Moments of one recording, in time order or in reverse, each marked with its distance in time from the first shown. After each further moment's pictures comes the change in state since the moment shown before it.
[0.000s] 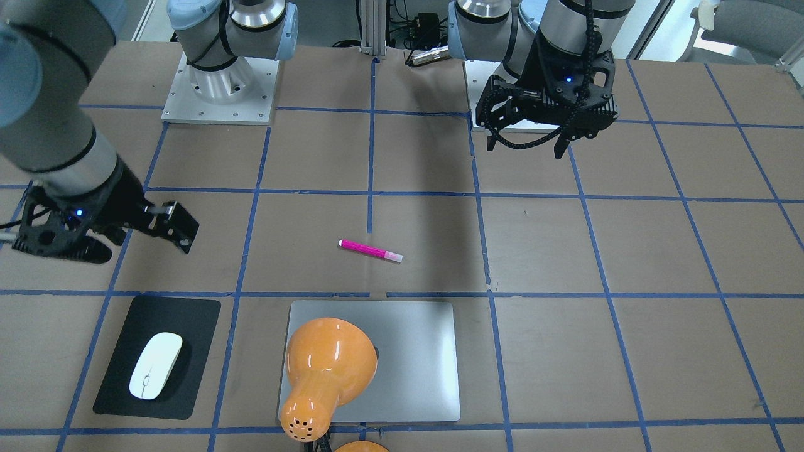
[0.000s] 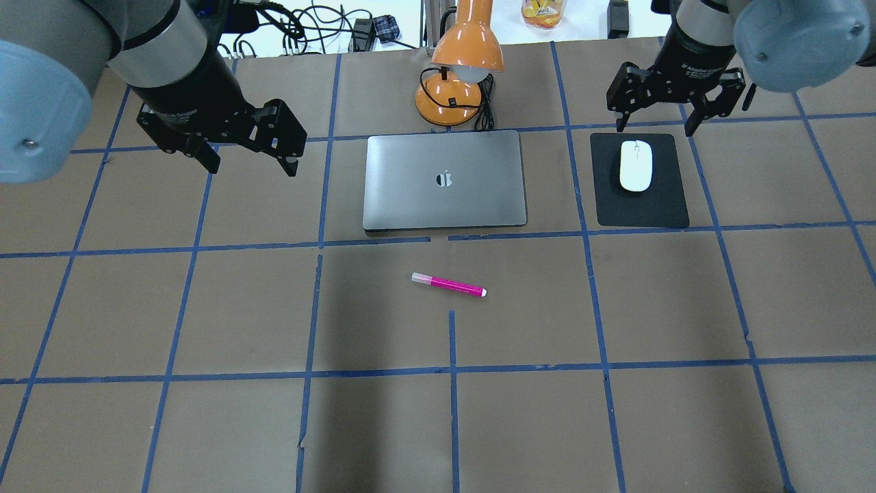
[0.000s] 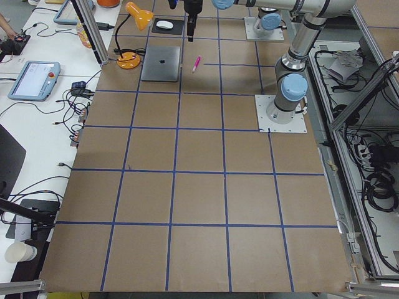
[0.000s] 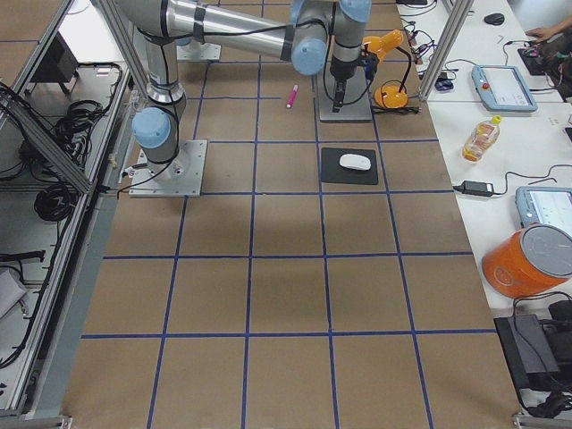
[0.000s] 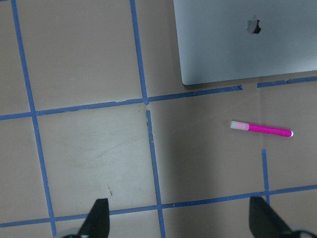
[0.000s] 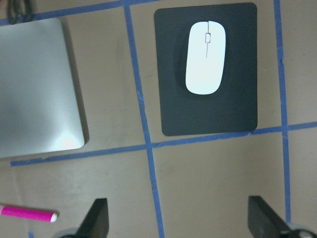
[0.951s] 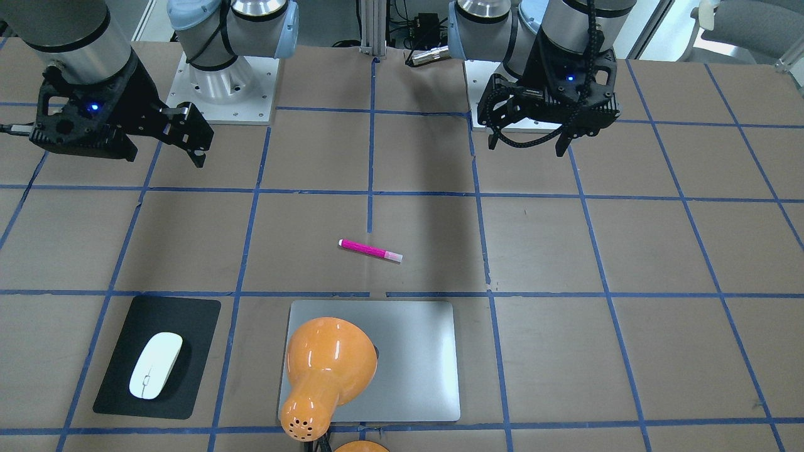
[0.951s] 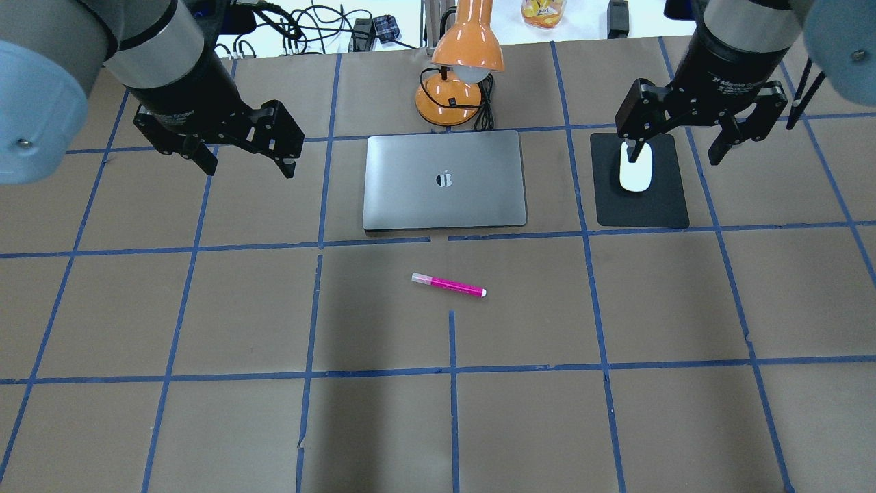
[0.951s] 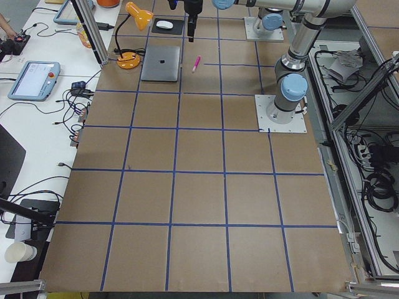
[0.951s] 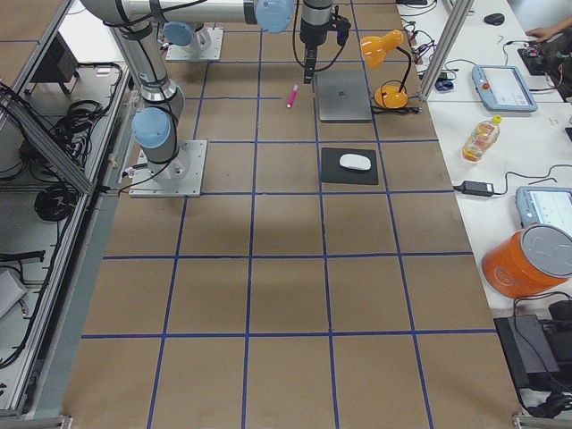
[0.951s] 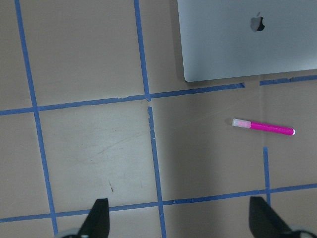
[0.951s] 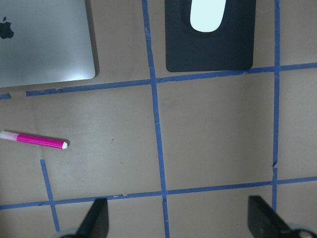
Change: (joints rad) left arm 0.003 0.001 0.000 -0.006 0.001 -0.001; right arm 0.013 -0.154 0.026 0.196 -0.006 -0.012
